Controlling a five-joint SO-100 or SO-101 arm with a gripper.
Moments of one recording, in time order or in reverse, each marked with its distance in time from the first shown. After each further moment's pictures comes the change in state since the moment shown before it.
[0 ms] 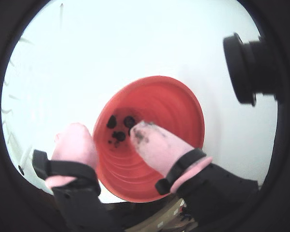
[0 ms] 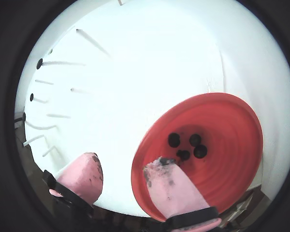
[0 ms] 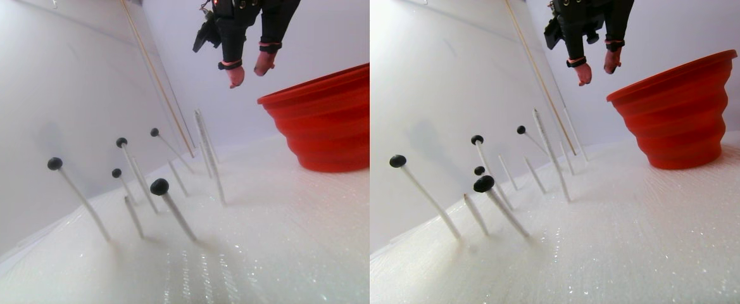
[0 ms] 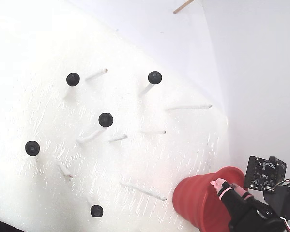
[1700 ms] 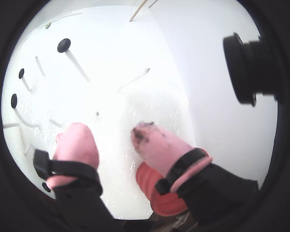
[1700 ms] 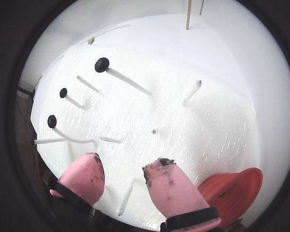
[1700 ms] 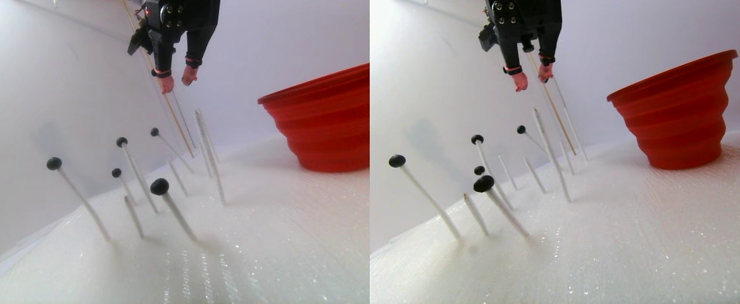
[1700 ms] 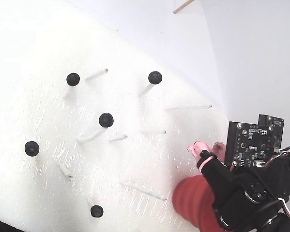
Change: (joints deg) arm -18.6 -2.7 -0.1 -4.0 -1.6
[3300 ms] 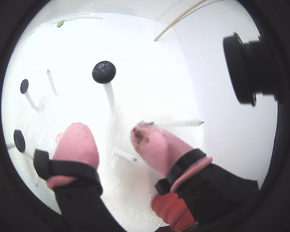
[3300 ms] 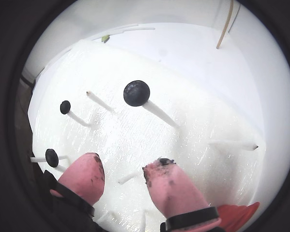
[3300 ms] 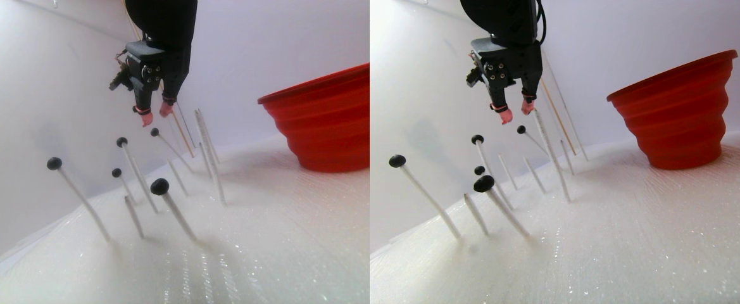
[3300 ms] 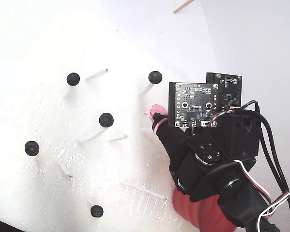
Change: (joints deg) arm -6.5 -23.5 -7.4 -17.0 -2.7
